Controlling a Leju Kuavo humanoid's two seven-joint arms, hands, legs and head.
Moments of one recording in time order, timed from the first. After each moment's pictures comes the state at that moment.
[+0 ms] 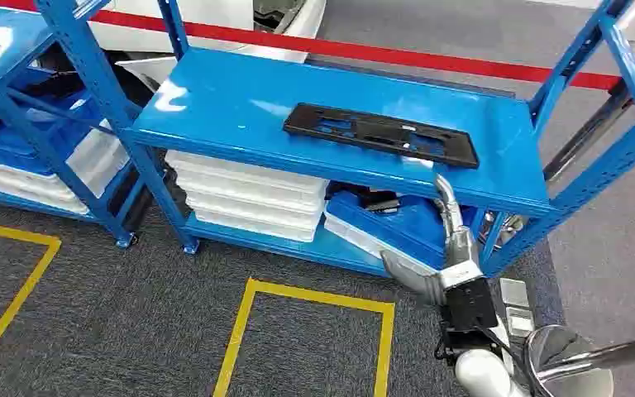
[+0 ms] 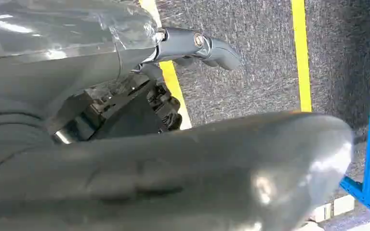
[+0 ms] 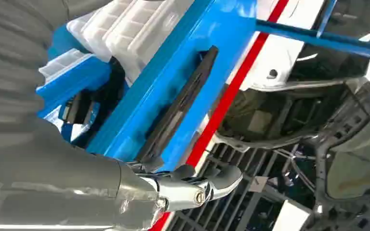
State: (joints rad) left arm -0.15 -0.02 -1.04 -0.27 0.95 0.14 -0.44; right arm 0.03 -0.24 0.43 -1.77 0.11 -0.54 -0.20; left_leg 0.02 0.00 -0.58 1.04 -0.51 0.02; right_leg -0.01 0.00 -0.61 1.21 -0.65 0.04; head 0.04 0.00
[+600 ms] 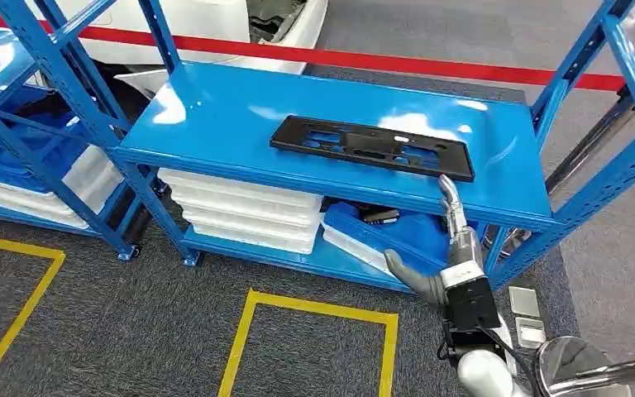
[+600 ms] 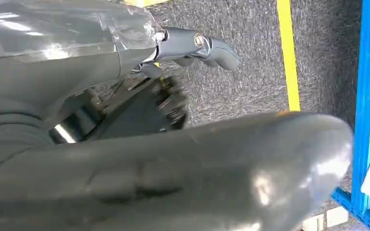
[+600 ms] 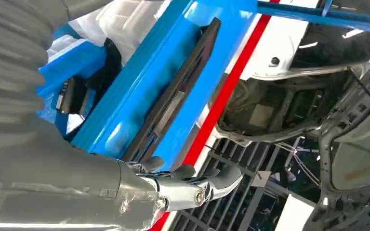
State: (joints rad) left arm -0.14 -0.02 -1.04 -0.28 0.96 0.15 -0.43; right arm 0.04 -0.24 0.42 -1.78 0.13 -0.55 -0.19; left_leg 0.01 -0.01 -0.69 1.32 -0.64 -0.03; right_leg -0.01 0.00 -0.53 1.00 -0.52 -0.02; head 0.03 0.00
